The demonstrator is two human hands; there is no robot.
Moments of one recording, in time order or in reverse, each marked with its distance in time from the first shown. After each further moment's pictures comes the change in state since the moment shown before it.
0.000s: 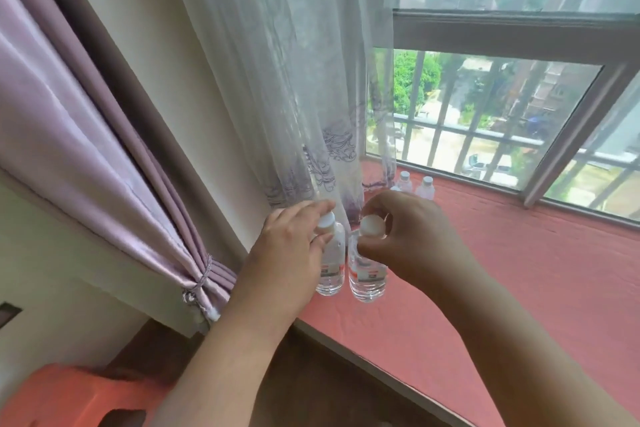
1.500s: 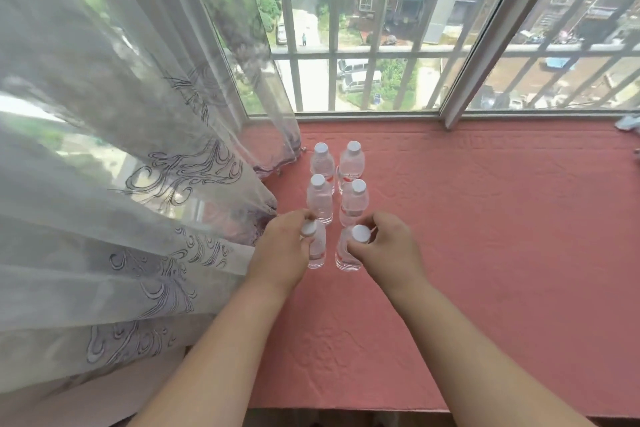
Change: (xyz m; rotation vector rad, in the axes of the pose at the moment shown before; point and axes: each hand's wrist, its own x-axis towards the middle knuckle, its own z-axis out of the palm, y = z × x) left_hand 0.247 -0.137 0.337 -0.251 -0.517 0.089; right_hand 0.139 0.265 0.176 0.190 0.343 0.810
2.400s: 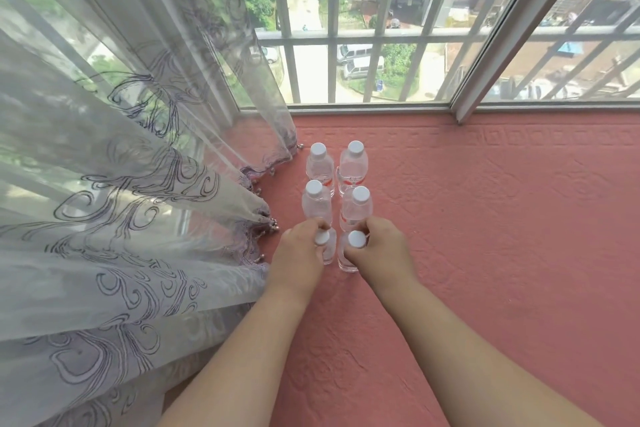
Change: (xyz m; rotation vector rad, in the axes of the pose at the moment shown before) left_hand 0.044 -0.022 0.068 -0.039 0.005 -0.035; right_hand 0.059 0.040 0.041 -0.084 -0.055 0.027
